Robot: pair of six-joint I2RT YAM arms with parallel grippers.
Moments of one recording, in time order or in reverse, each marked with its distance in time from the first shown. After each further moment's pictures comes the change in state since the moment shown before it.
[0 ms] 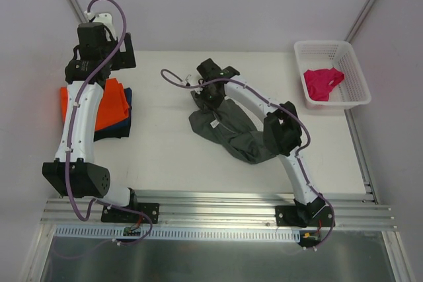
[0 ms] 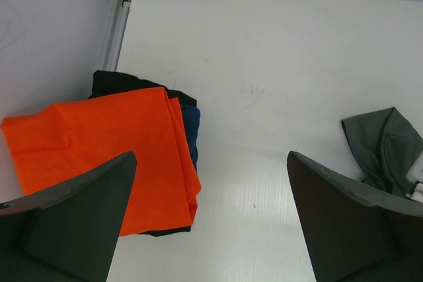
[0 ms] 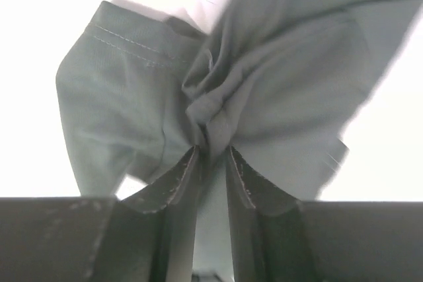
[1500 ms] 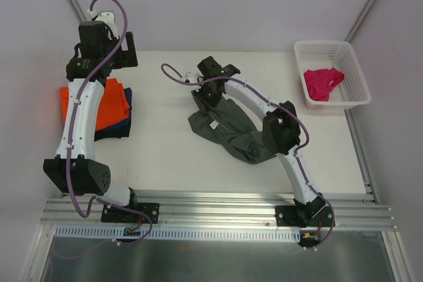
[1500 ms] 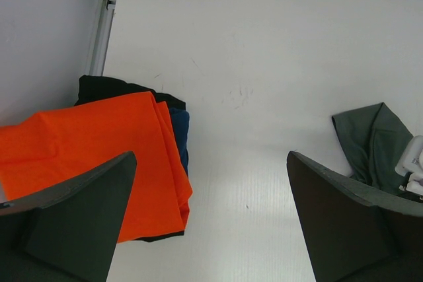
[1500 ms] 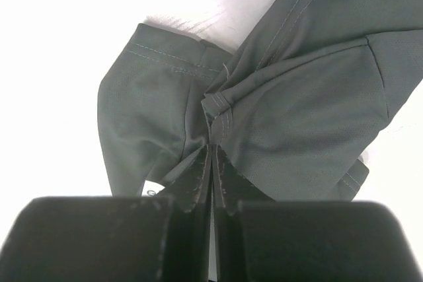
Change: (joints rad) left arm 0.000 0.026 0.019 0.001 0.049 -0.001; right arm -0.023 -0.001 0.050 -0.012 -0.126 0.051
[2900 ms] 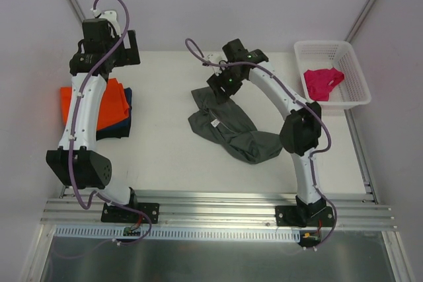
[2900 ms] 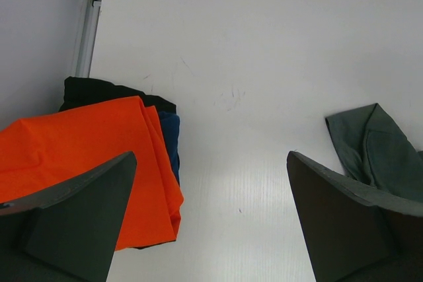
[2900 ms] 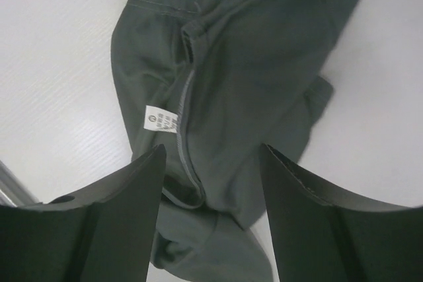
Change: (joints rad) left arm -0.002 0.068 0.044 0.002 0.025 -0.019; right arm -0.148 -0.203 -0.043 -0.106 -0.101 0.027
